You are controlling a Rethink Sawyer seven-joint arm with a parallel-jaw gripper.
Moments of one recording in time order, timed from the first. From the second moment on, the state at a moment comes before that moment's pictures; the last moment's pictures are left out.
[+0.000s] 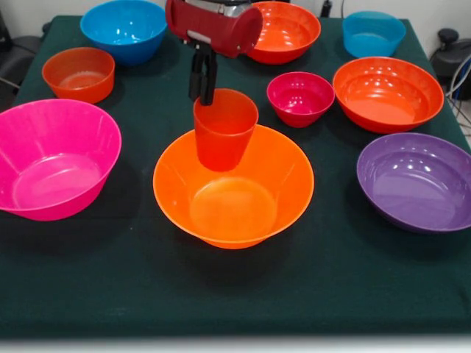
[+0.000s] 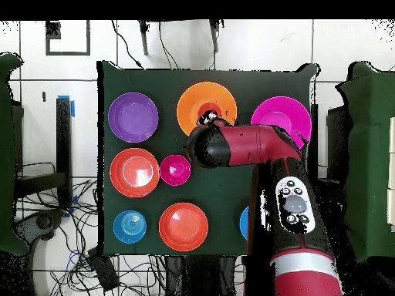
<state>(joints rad) -0.36 -0.66 0.14 1.52 -0.44 0.41 2.55</state>
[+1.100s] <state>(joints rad) -0.33 -0.54 0.13 1.48 -0.47 0.41 2.55</state>
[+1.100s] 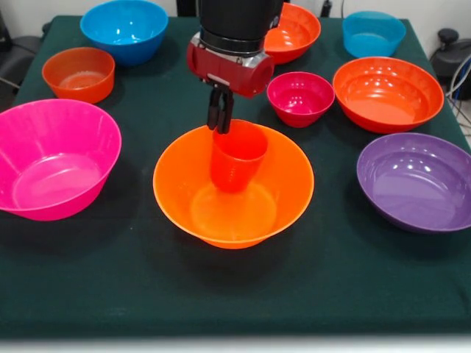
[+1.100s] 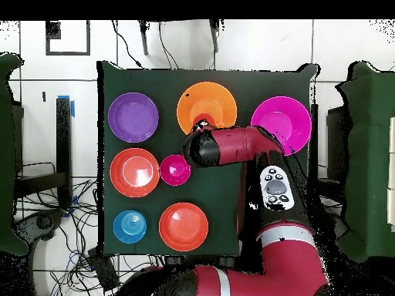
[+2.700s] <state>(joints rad) -0.29 -0.54 0.13 1.40 -0.47 0.41 2.55</state>
